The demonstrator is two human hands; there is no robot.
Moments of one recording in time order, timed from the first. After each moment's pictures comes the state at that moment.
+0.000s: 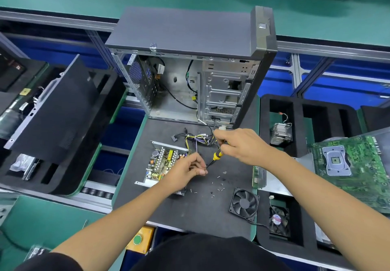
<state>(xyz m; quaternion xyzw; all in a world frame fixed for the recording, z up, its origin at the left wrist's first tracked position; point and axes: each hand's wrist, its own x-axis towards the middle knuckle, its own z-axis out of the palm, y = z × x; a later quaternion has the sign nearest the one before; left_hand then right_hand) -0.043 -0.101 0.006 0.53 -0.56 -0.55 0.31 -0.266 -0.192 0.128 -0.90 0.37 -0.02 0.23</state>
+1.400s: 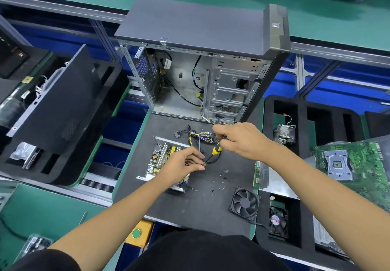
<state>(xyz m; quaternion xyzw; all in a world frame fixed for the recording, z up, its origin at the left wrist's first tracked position) -0.029 -0.100 0.019 0.57 -0.54 -0.52 0.32 -0.250 -0.200 0.137 -0.92 0.34 -0.01 0.19</state>
